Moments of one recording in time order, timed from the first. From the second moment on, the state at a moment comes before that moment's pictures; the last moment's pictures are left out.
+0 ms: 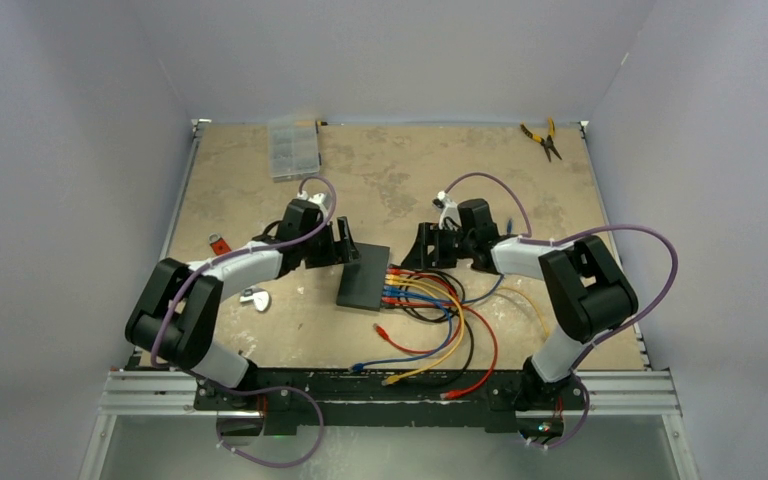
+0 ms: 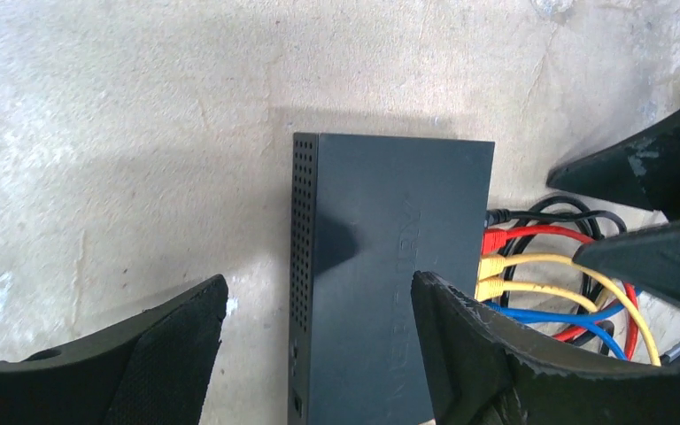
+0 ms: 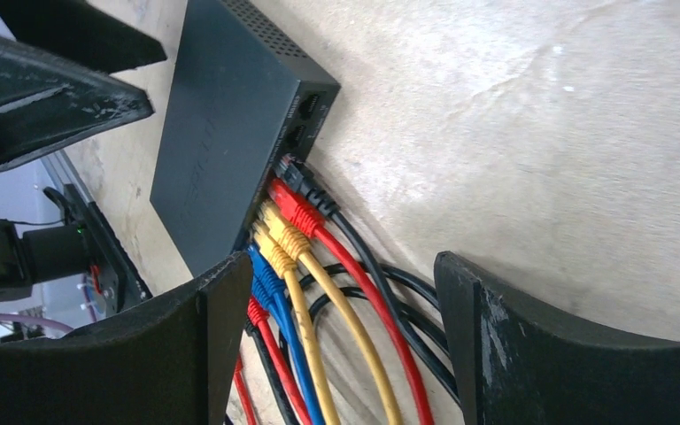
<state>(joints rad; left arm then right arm) -0.42 1.51 0.74 -0.04 0.20 -0.56 0.40 1.68 0.75 0.17 -0.58 0.45</state>
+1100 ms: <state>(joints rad) -0.42 1.51 0.66 0.02 0.21 -0.56 0.34 1.95 0.89 0.34 -0.82 0.47</state>
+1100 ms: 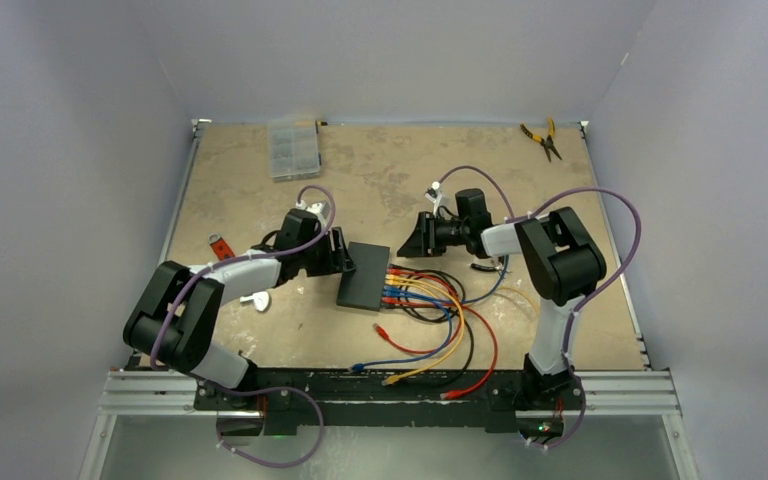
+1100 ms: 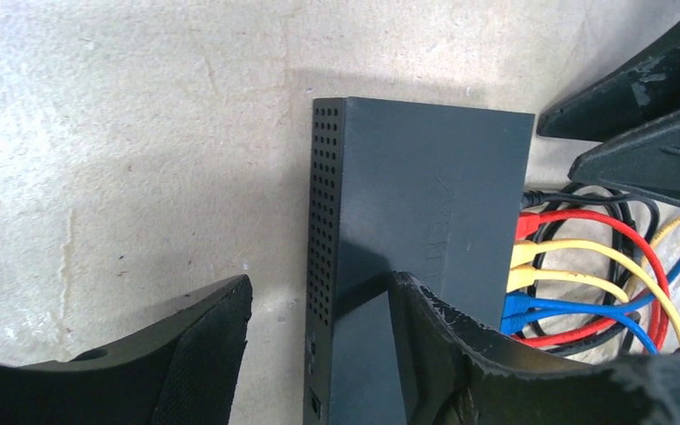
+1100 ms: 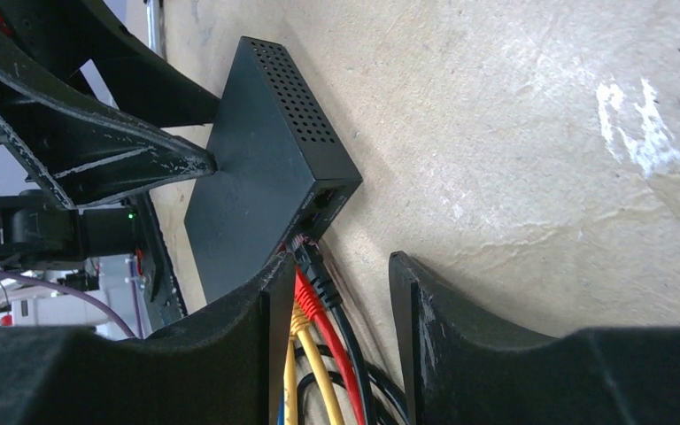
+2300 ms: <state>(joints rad) -0.43 1.54 0.68 0.03 0.23 -0.56 0.42 1.99 0.94 0.30 -0.85 0.35</state>
